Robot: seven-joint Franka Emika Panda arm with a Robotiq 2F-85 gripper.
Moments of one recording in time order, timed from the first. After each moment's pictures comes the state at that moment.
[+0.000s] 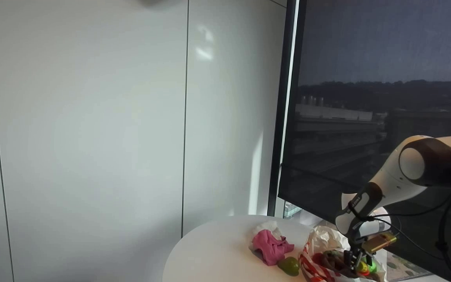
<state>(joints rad) -0.24 0.63 -0.19 -1.92 -0.25 2.52 -0.21</state>
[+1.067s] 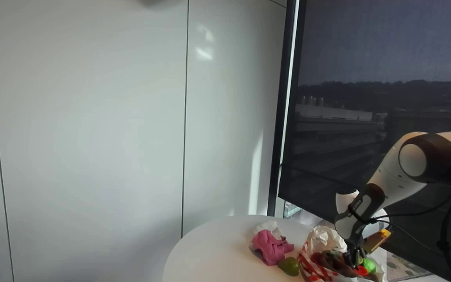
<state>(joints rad) -0.18 0.59 -0.22 -1.98 -0.38 2.58 -0.21</state>
